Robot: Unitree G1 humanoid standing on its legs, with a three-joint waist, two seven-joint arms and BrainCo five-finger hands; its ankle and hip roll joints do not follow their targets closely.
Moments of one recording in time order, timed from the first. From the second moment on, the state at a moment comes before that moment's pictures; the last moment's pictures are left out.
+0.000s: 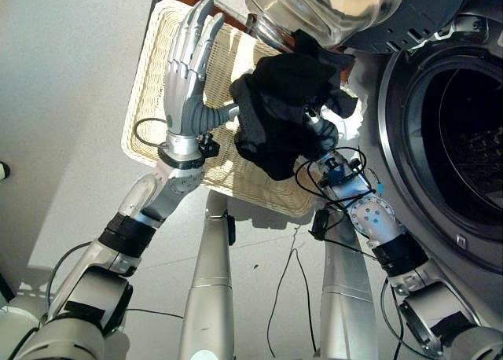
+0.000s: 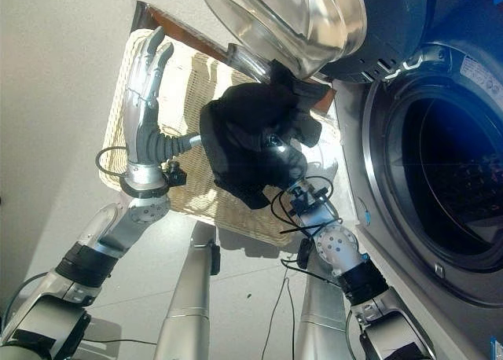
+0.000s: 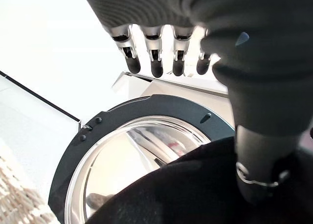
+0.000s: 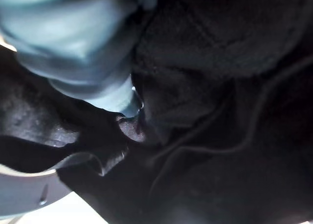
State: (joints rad) left arm -0.71 0.59 -0.33 0.07 0.59 -0.36 0.84; right arm -0.62 -0.36 0.30 0.08 1.45 0.02 0.33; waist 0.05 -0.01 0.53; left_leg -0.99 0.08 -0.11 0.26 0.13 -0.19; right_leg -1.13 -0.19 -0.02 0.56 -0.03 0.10
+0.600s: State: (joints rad) left arm -0.71 0.59 -0.33 0.33 0.29 -0.32 0.77; right arm -0.63 -0.37 0.19 0.10 1.61 -0.14 0.64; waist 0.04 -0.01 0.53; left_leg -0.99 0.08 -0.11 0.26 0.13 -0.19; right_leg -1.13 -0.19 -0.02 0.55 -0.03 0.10
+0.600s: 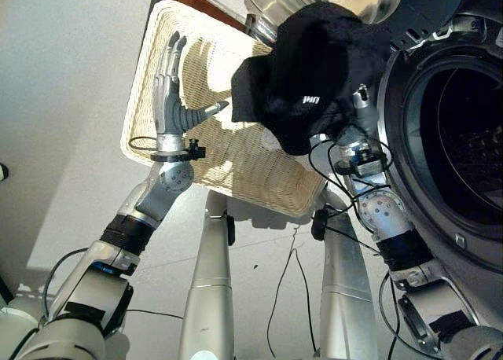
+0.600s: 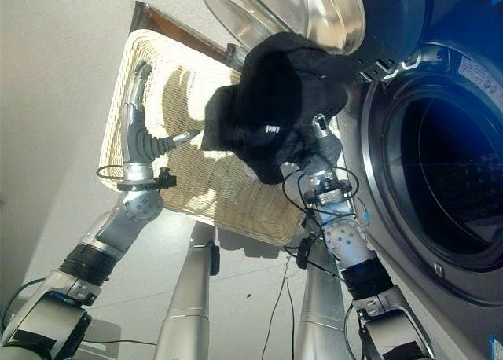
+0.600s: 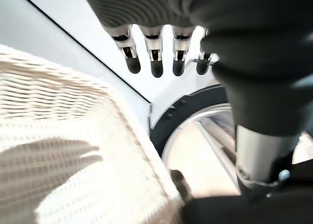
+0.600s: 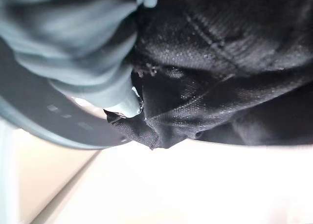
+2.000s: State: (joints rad) left arm -0.77 0.62 -0.50 0.79 0.01 -0.36 0.82; right arm -1.03 -0.83 -0.02 0.92 1.22 -0.75 -0.84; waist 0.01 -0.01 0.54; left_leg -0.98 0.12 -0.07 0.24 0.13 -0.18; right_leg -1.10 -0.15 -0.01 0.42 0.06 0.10
